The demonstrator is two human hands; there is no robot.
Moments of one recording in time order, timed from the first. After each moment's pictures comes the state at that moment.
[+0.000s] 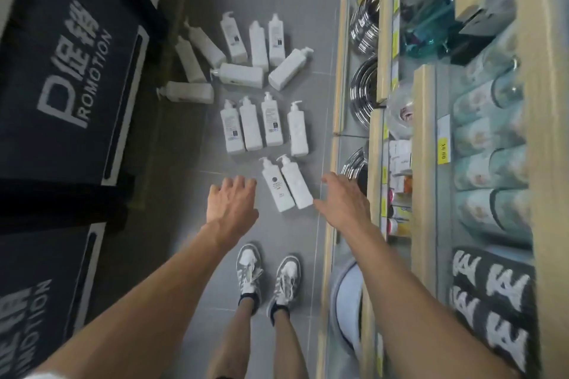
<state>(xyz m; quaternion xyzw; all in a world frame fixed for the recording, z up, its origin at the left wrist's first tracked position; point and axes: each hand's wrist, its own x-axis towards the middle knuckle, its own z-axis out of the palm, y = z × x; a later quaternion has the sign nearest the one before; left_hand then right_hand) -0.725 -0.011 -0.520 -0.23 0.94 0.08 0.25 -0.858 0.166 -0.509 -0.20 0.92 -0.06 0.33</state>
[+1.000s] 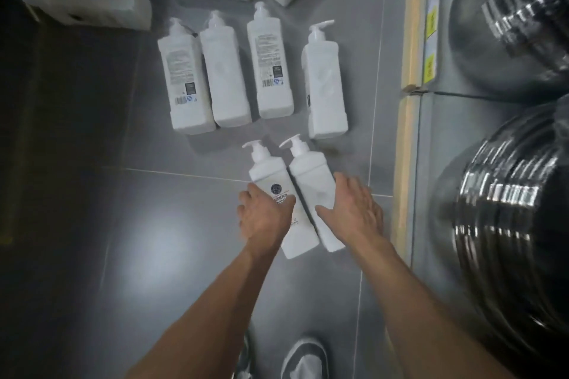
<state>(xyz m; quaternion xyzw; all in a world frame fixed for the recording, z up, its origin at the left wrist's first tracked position) -0.819 0.005 -1.042 -0.58 0.69 0.39 0.21 -0.907 0.124 -1.030 -0.18 0.93 -0.03 0.32</state>
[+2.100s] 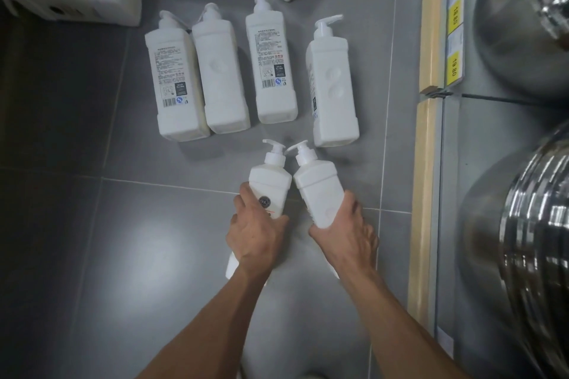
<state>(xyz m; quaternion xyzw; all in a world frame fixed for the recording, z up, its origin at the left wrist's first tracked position) -0.808 -0.002 -1.106 -0.55 0.76 0.32 0.15 -0.881 0.121 -1.103 -0.05 0.95 -0.07 0.30</state>
